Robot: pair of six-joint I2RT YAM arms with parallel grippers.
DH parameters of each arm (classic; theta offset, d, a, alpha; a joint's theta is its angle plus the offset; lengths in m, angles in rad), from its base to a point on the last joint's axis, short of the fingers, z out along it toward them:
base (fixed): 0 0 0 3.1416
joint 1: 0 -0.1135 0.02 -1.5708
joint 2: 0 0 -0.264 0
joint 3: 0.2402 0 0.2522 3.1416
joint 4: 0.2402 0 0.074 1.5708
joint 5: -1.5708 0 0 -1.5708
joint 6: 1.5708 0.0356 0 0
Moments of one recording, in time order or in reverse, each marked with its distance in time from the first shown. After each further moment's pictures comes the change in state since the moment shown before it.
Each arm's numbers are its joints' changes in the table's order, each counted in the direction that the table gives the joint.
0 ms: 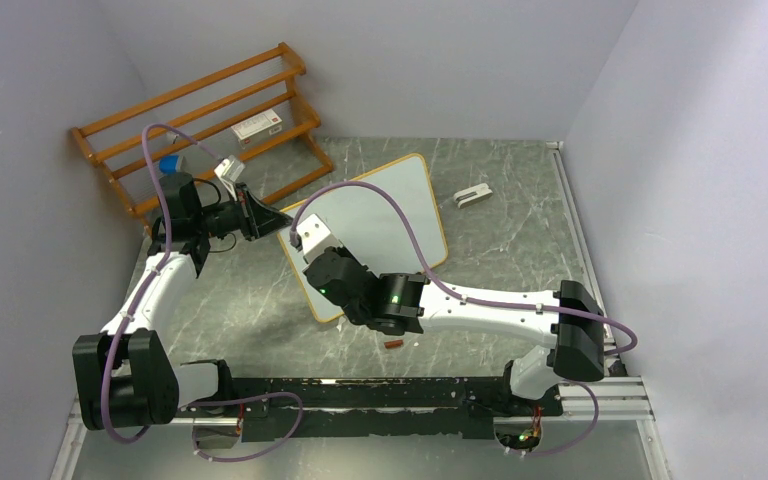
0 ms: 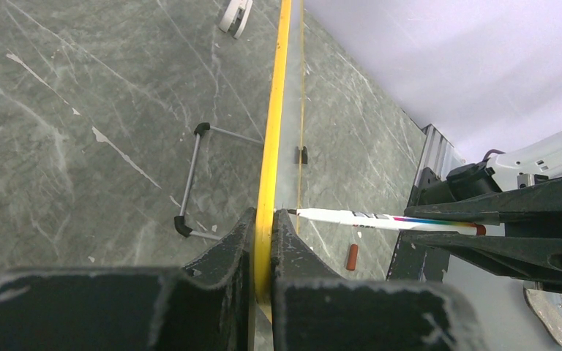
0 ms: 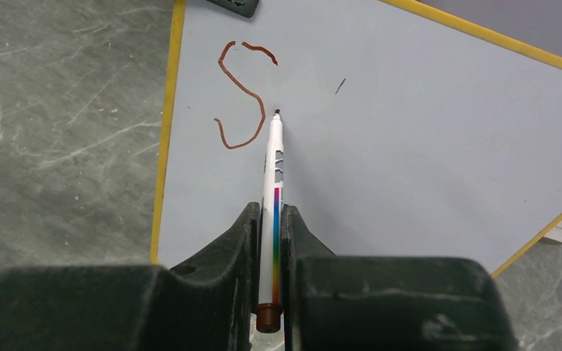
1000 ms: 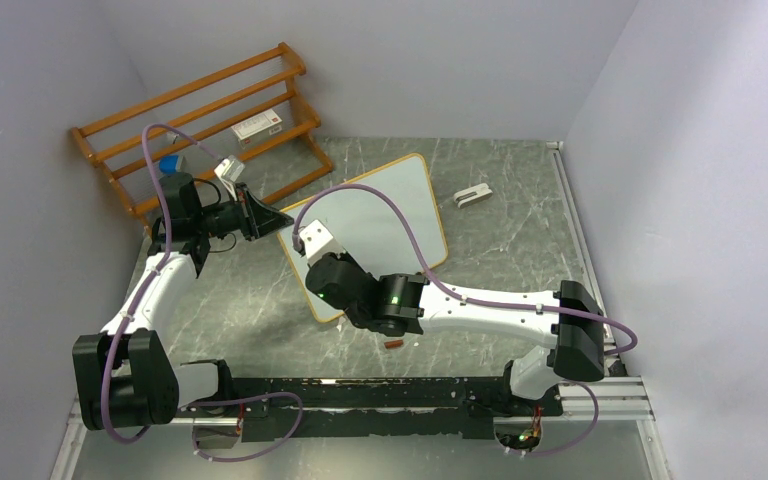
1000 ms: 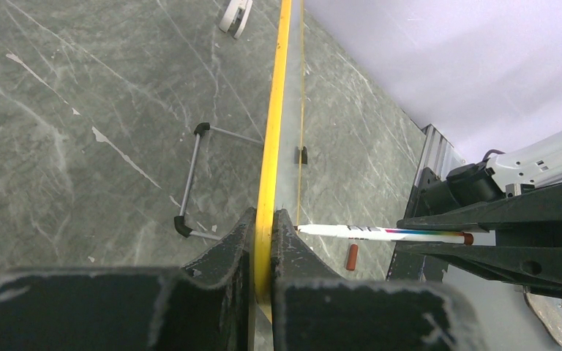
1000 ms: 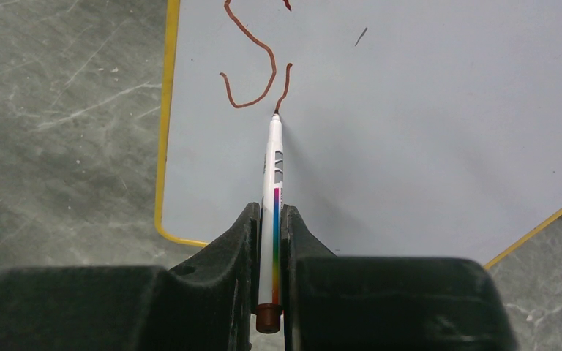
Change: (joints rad) left arm 0.000 0.000 0.000 0.000 0.000 0.000; right arm -0.005 0.000 0.003 0.114 0.028 0.083
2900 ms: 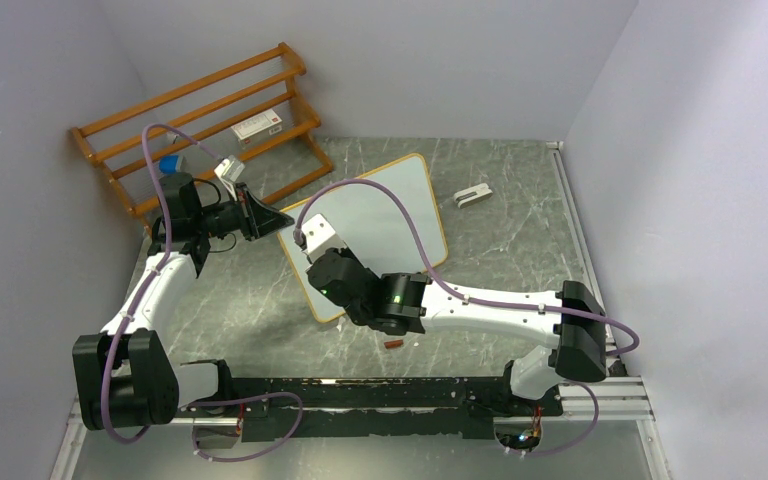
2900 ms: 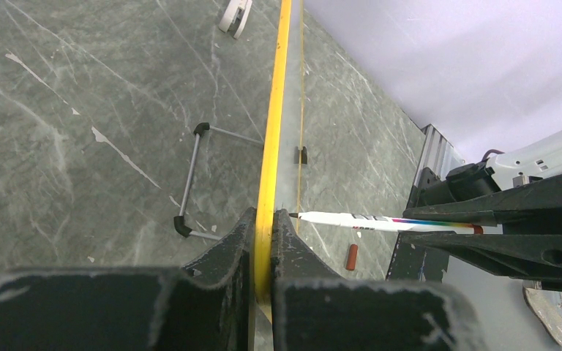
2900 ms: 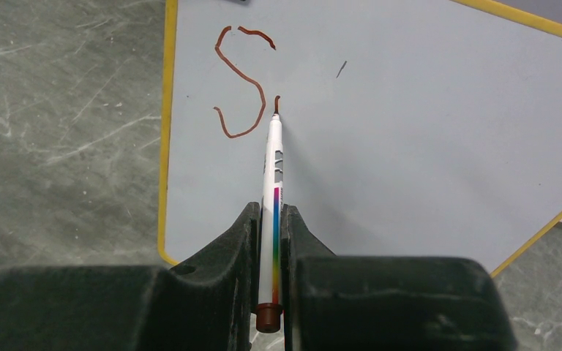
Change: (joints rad) left arm 0.000 0.000 0.000 0.000 -0.001 0.000; right arm 0.007 0.011 -0.008 -0.076 -0.024 -0.017
